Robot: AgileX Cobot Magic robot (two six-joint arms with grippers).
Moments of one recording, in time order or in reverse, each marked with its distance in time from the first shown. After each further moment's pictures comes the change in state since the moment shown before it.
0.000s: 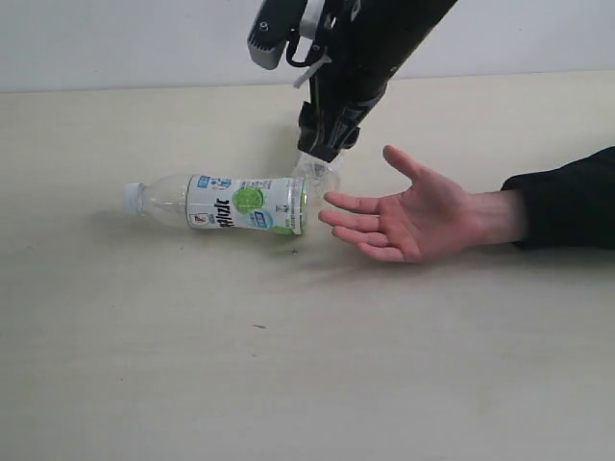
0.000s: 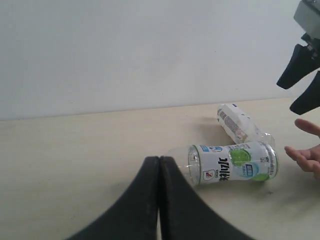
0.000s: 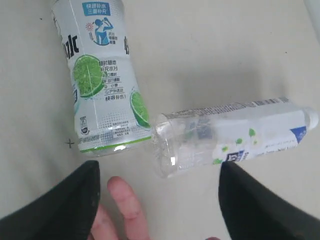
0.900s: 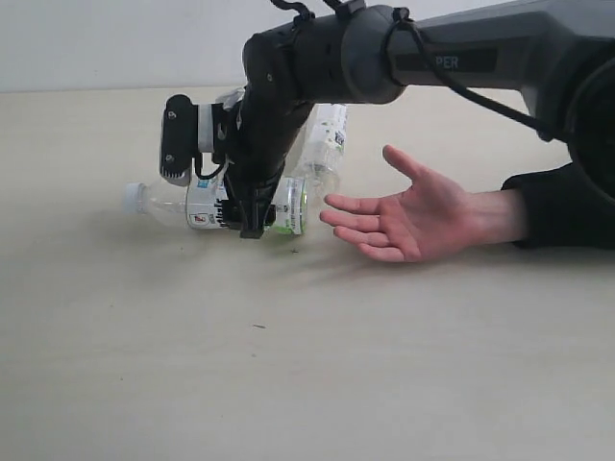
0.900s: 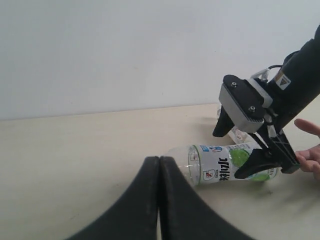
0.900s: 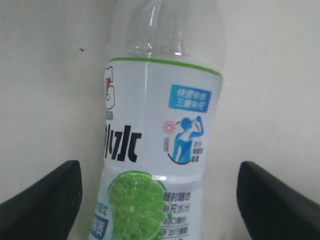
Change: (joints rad) left arm 0.000 0.000 0.000 0.000 0.000 0.000; right arm 0.175 0.342 -0.200 -0.099 -0.086 -0.102
